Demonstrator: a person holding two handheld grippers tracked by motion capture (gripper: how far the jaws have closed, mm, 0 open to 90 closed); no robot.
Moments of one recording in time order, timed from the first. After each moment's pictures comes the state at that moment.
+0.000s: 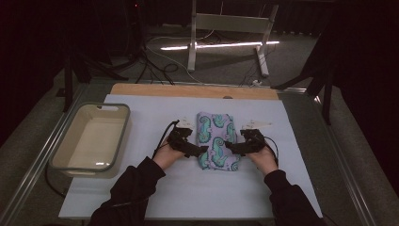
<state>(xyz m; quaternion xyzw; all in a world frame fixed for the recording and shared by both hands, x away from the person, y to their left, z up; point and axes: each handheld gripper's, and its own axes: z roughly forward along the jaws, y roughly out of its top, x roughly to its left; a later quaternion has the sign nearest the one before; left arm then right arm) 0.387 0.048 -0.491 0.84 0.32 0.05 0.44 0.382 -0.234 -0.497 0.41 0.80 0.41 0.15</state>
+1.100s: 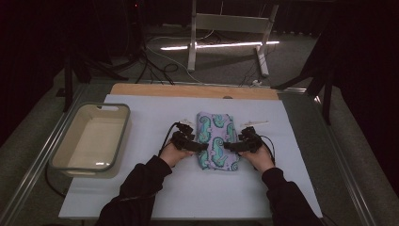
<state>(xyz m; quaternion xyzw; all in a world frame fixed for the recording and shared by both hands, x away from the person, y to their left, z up) 0.411 0.040 -0.524 0.82 0.40 -0.01 0.41 0.403 -0.235 -0.525 0.47 0.79 0.38 0.07</state>
